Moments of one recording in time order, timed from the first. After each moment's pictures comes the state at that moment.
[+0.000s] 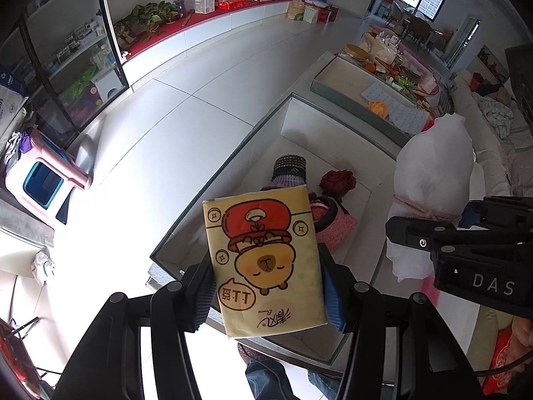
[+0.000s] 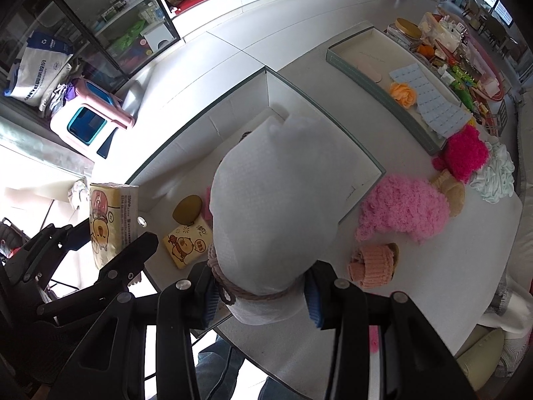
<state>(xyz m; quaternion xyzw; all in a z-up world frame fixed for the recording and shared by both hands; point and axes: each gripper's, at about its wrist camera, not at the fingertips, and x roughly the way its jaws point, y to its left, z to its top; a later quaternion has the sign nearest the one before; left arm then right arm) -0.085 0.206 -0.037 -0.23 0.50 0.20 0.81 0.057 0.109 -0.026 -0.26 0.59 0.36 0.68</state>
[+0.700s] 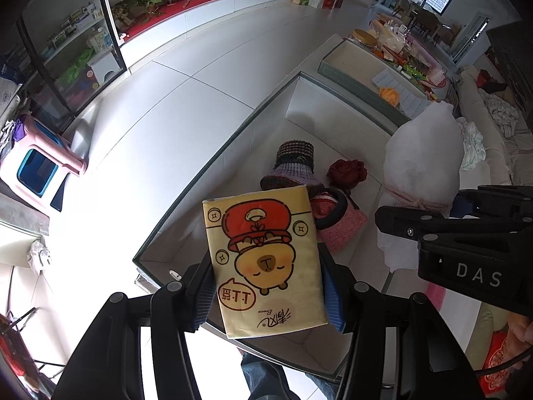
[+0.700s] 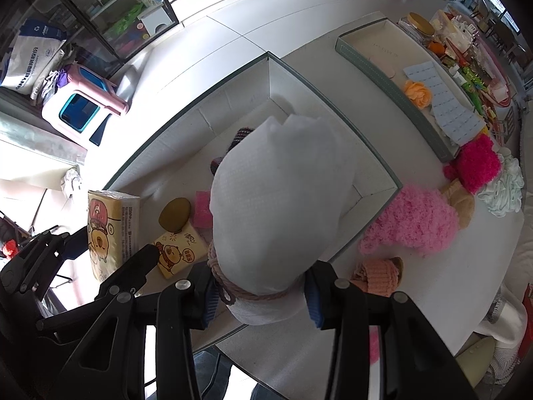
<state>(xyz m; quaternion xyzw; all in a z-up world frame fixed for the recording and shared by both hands) -0.066 0.217 -0.065 -0.25 0.53 0.19 0.79 0.073 0.133 -0.058 -0.28 0.61 0.35 0.65</state>
